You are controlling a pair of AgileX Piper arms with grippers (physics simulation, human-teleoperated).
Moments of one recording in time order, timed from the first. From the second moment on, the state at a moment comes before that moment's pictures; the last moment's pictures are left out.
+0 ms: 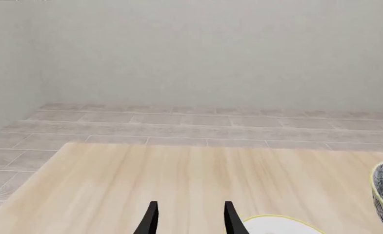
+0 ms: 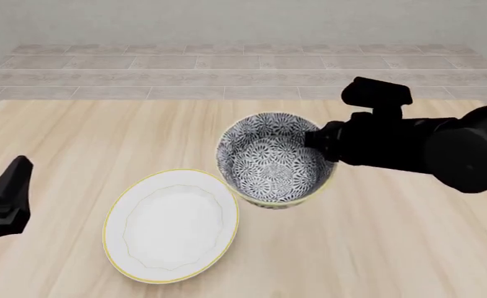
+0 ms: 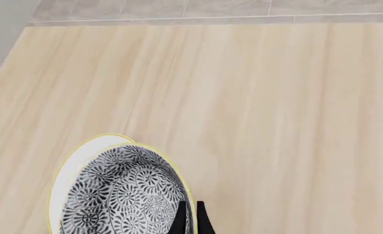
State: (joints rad) left arm 0.02 0.44 0.00 -0.47 -0.02; right arm 0.51 1.28 -0.74 0.16 0.41
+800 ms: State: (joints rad) left arm 0.03 0.38 0.00 -0.42 -0.03; right arm 0.68 1.48 -0.90 0.08 0.52
